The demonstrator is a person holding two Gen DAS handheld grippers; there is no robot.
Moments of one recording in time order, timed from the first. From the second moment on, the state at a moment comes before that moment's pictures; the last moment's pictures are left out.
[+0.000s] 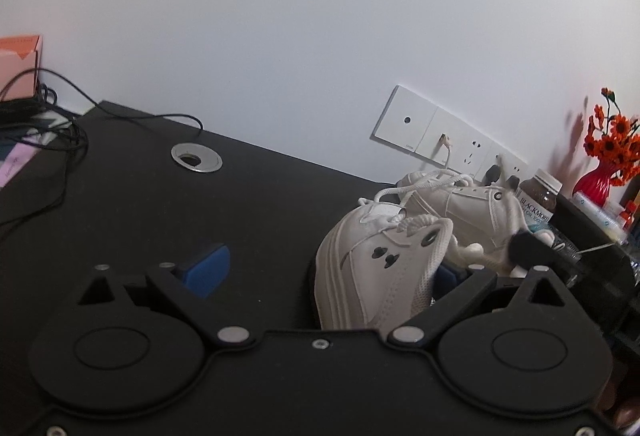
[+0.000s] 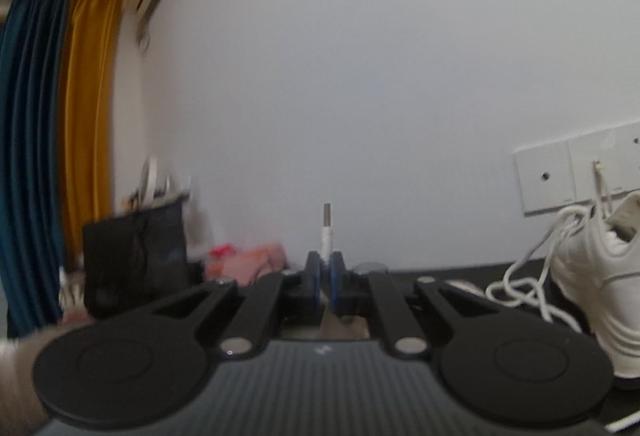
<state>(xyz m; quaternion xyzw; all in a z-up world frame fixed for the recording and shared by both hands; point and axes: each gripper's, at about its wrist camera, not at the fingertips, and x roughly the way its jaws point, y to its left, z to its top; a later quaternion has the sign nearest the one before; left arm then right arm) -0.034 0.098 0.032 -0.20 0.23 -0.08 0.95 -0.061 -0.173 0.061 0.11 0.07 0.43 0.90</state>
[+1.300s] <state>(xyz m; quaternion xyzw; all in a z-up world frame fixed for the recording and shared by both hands) -0.027 0.113 0.024 -0.29 0.28 -0.07 0.91 -0.024 -0.151 0.063 0.03 0.22 0.45 0.87</state>
